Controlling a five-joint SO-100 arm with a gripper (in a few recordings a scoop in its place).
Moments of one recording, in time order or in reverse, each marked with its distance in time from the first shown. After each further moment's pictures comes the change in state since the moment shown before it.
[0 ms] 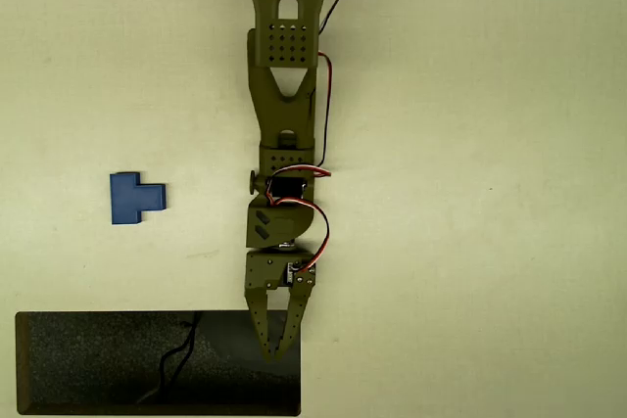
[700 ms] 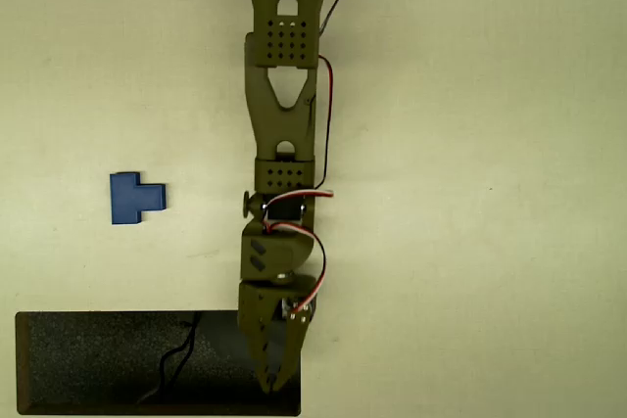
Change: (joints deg) arm -0.1 20.6 -4.3 39.2 16.7
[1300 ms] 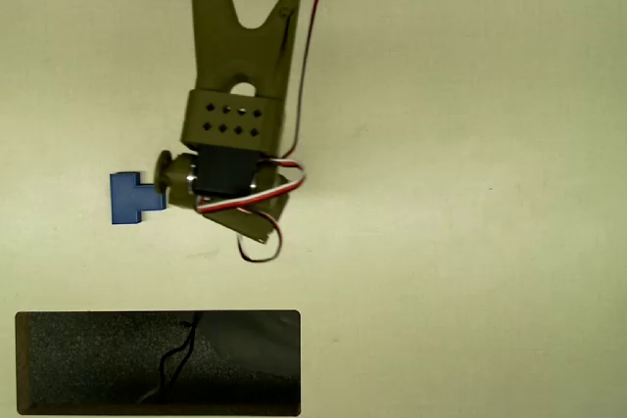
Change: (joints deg) arm 10.6 53.0 50.4 75.7 -1.0
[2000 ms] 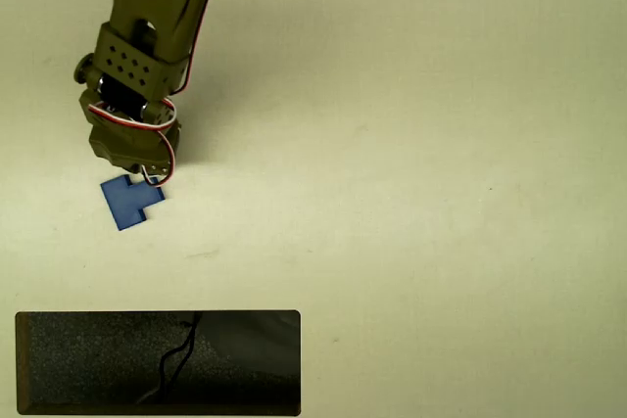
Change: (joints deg) arm 19.2 5.8 37.8 -49.0 -33.7
